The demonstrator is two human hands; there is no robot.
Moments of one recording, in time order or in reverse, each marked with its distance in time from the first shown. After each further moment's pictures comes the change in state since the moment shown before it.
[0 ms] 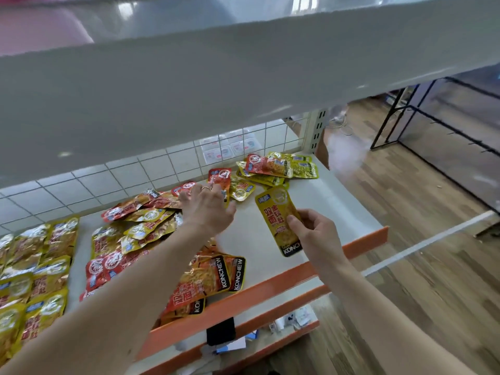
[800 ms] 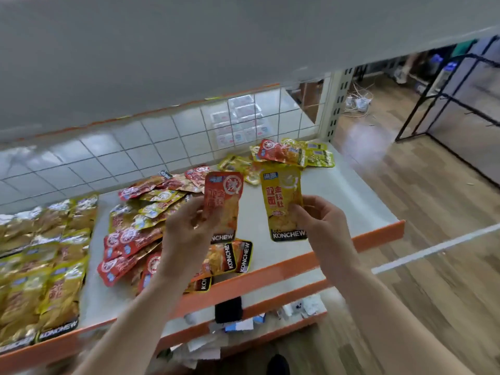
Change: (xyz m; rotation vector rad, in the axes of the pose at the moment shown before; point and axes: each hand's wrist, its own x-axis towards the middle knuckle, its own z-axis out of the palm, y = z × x) left_hand -0.122 -0.011 -0.024 -1.270 0.276 -0.085; right_hand -0.024 -0.025 0.002 0.109 -0.109 -0.009
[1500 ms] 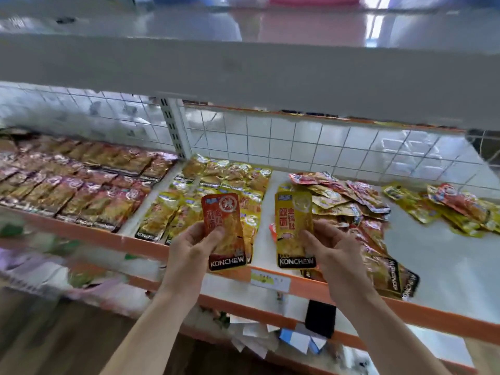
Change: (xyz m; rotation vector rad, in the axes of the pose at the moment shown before) left_hand -0.118 -0.051 -0.252 -0.342 0.513 -0.350; right_hand -0.104 0.022 0.235 -0.118 -0.512 -0.033
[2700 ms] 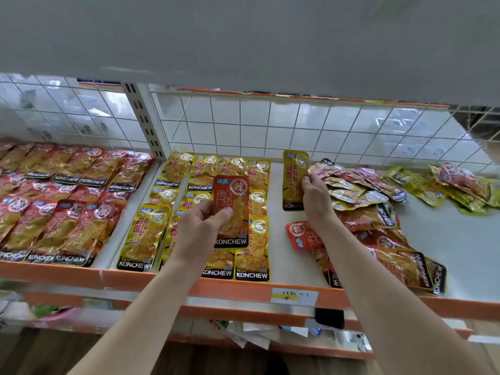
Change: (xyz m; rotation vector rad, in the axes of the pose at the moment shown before) left_hand 0.114 -0.002 -0.008 0.130 -0.195 -0.019; right_hand 0.163 0.043 0.049 -0.115 0.225 0.093
